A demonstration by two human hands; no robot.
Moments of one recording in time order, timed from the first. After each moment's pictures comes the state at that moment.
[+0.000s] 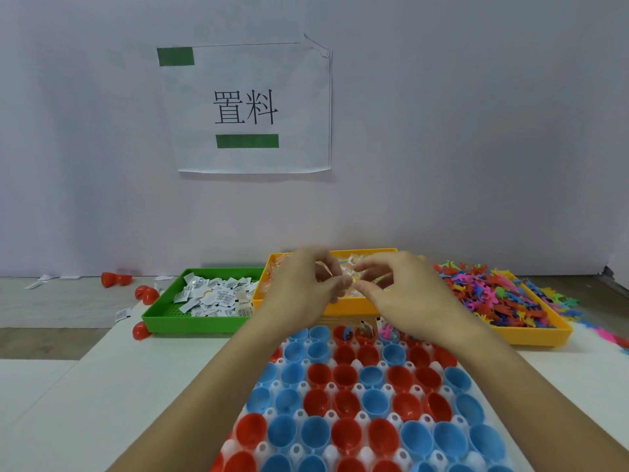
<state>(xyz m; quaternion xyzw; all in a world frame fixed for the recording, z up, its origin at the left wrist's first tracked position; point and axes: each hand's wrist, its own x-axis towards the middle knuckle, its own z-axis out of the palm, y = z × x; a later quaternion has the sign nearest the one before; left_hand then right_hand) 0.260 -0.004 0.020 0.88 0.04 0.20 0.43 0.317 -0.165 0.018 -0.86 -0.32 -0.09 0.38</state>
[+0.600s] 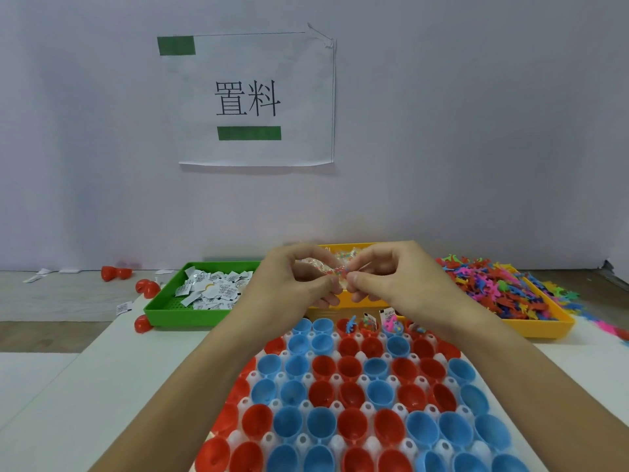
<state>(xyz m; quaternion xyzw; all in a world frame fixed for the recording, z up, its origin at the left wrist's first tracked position) 0.220 0.005 0.029 0.80 0.01 0.17 0.57 0.295 -0.162 0.032 -0.79 -0.32 0.06 0.52</state>
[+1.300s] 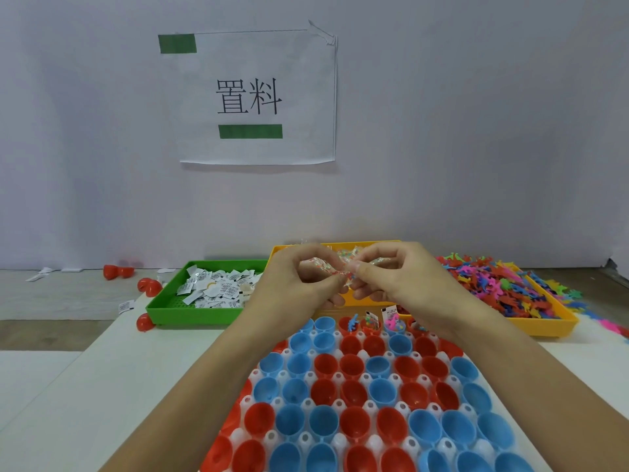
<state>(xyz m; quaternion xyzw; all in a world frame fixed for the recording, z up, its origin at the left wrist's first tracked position) 0.225 0.002 0.021 0.80 0.00 0.19 0.57 0.295 -0.161 0.031 -0.76 -0.29 0.10 0.58</state>
